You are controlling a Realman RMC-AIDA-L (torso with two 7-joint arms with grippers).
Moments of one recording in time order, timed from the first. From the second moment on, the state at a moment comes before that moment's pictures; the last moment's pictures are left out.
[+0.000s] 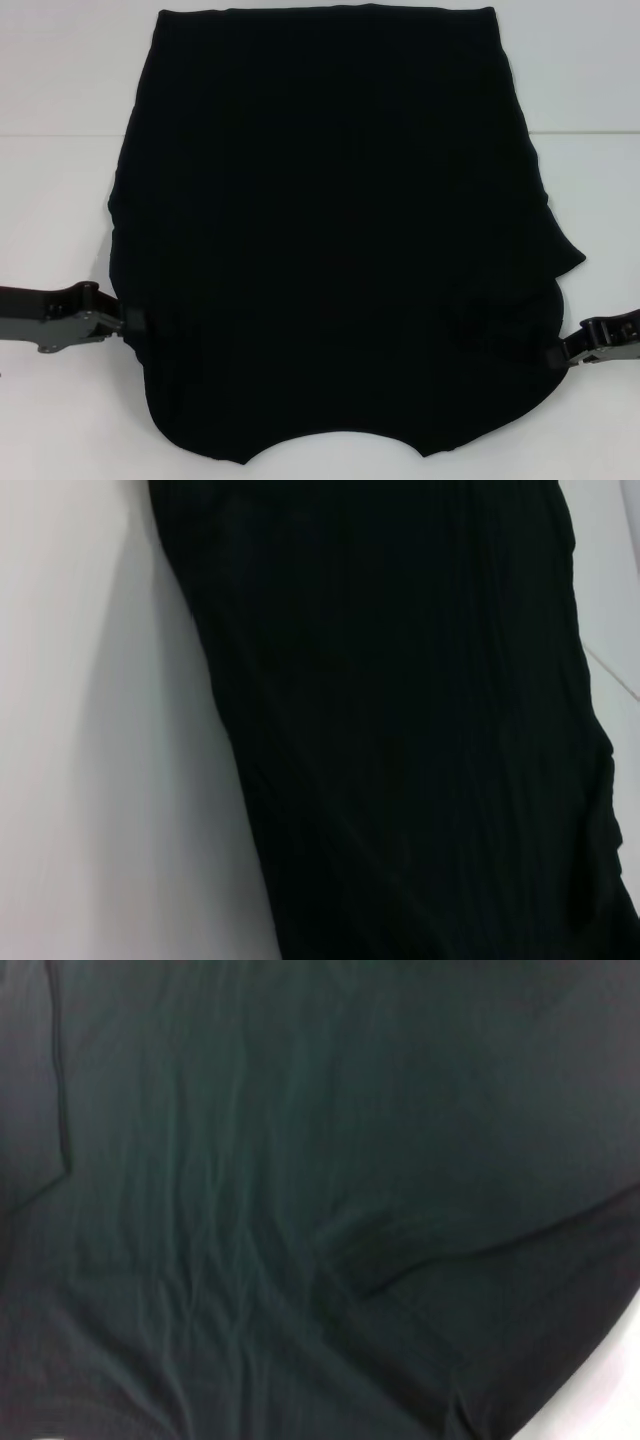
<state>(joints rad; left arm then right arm) -0.62 -1.98 0.33 0.71 2.57 1.63 -2.46 0.71 1.96 -0.70 -0.64 -2.58 -1.51 2.44</state>
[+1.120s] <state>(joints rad) -0.64 -1.99 0.48 0.72 2.63 1.97 -2.43 0.52 1.95 -0.60 -0.86 -2.58 -1.95 2.37</state>
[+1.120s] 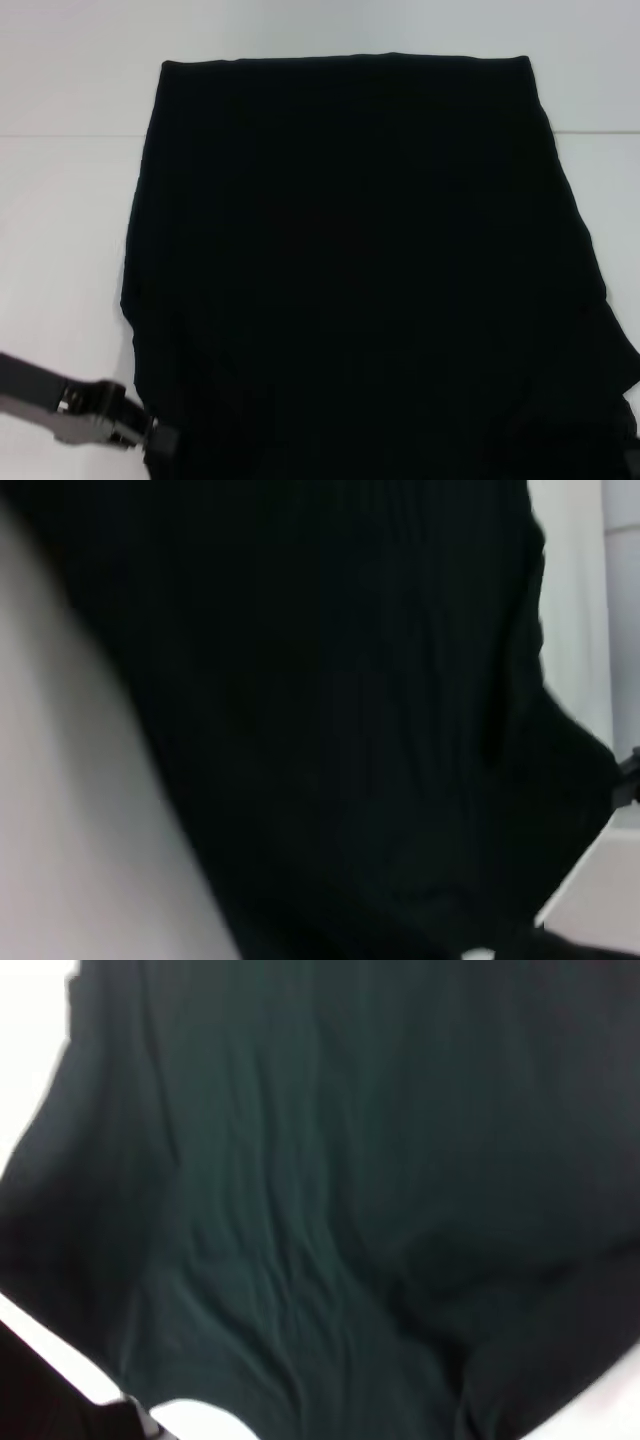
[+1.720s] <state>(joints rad) -0.75 -1.96 0.41 0.67 2.53 1.67 -2.53 0.68 1.89 -0.49 -0.86 -2.57 -1.77 2.39</state>
